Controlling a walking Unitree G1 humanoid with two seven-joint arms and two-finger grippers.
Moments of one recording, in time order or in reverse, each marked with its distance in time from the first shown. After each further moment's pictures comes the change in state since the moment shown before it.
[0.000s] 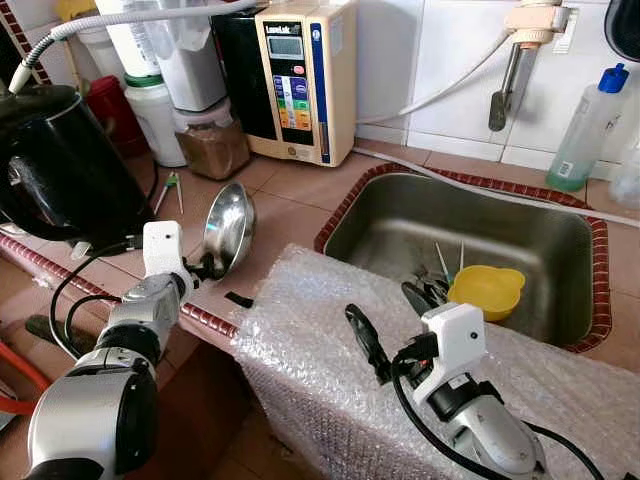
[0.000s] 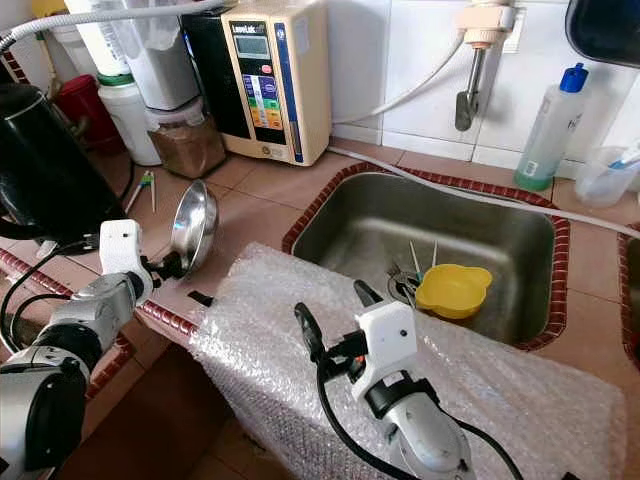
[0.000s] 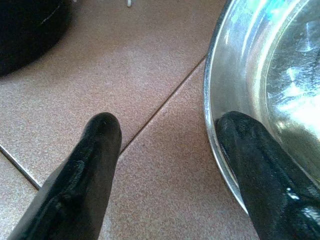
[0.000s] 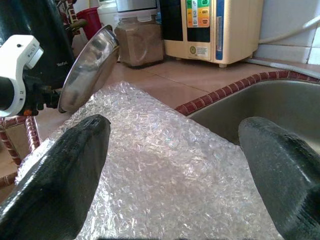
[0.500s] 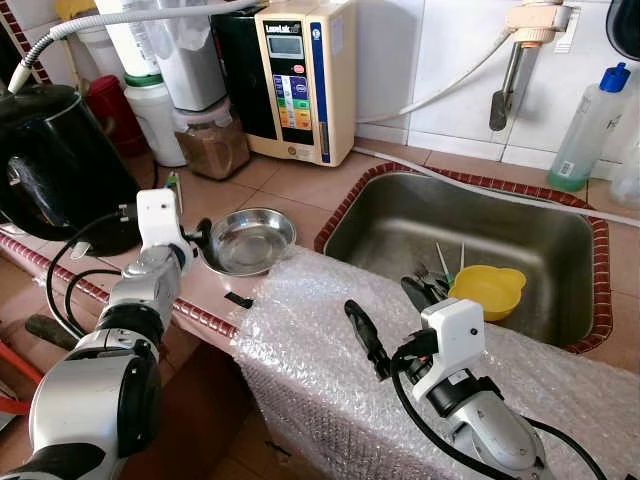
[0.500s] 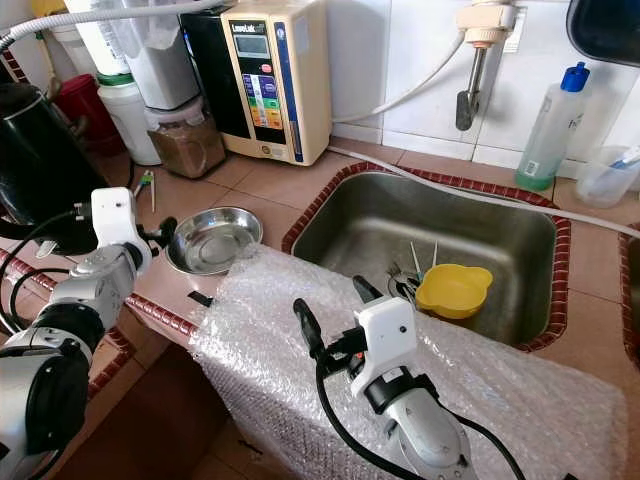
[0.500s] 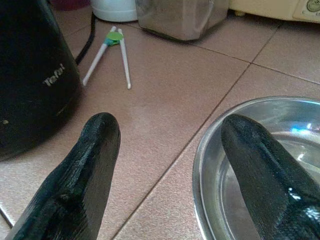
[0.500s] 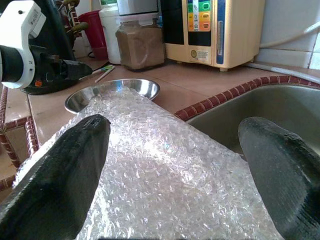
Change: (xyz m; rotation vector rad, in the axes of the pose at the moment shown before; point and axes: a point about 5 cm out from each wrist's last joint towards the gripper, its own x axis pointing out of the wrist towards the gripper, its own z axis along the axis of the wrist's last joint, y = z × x) left arm 0.000 -0.008 0.042 -0.015 -0.157 0.006; right arm 0.003 0.000 0.003 -0.009 -0.012 0.012
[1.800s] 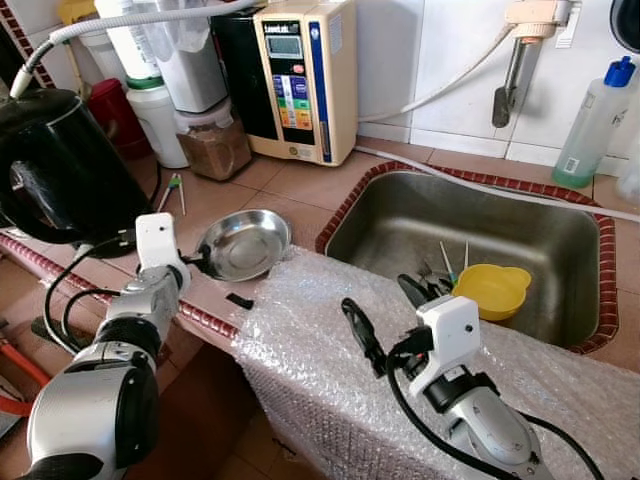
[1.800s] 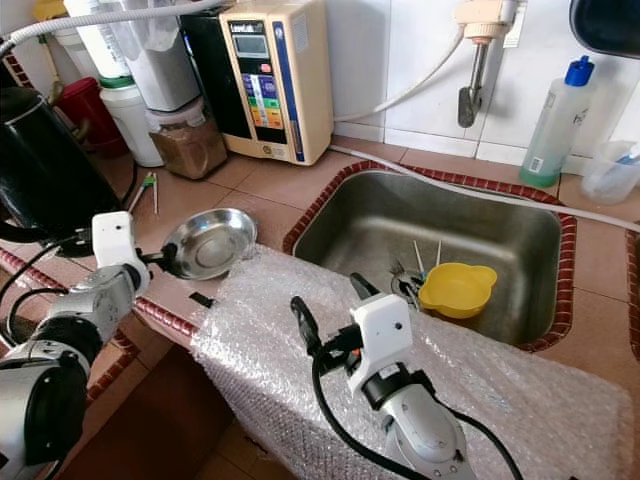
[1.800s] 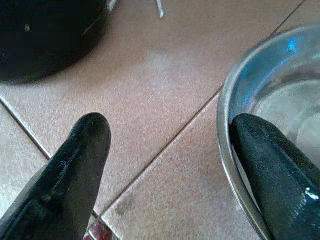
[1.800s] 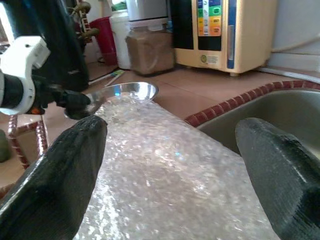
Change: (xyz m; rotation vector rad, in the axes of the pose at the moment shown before) left arm -0.005 0.014 -0.034 -0.056 0.178 0.061; right arm 0.005 0.005 0.000 0.007 -0.010 0.046
